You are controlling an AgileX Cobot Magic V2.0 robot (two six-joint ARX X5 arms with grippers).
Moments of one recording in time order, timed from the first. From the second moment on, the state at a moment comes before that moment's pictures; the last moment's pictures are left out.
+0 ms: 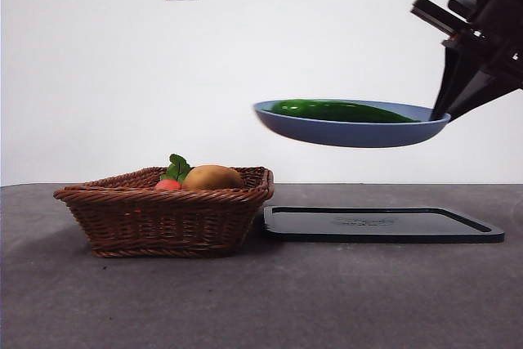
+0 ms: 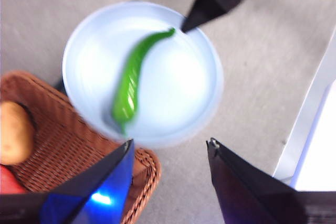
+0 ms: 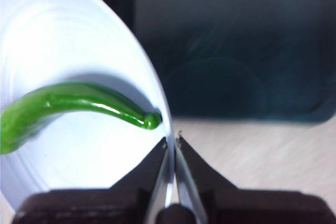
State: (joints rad) left arm -0.73 1.39 1.57 -0.93 0.19 0.16; right arm 0.11 1.49 1.14 -0.66 -0.43 0.29
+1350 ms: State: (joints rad) left arm -0.73 1.29 1.57 -0.98 0.19 0.13; right arm 0.01 1.92 1.29 -0.53 -0.42 0.28
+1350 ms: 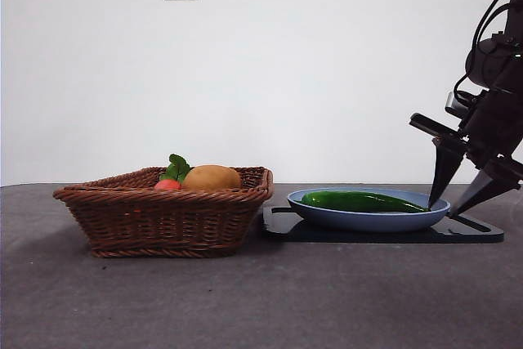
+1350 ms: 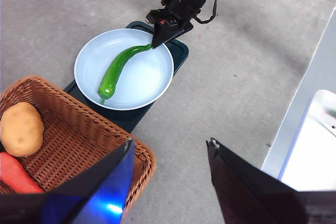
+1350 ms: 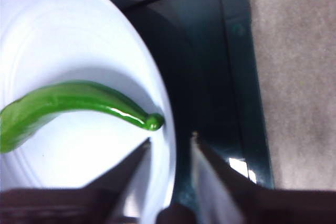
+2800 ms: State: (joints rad) left arm -0.73 1.29 1.57 -1.05 0.19 0.13; right arm 0.29 0.95 1.30 -1.35 -0.42 -0.02
